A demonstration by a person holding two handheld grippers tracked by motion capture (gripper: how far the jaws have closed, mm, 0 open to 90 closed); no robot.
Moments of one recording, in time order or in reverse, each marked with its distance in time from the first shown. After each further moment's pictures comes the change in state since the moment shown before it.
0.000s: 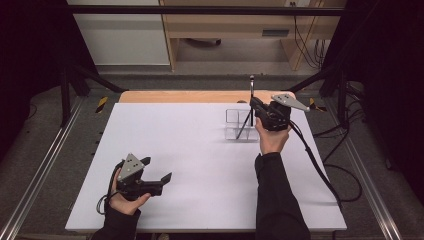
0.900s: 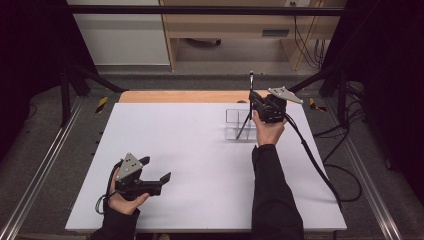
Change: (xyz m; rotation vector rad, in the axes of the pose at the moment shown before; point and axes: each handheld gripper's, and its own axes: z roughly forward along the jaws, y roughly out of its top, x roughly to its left) left arm 0.002 0.001 -0.002 -0.006 -0.005 -0.002; right arm -0.012 0.000 0.032 0.002 -0.047 0.009
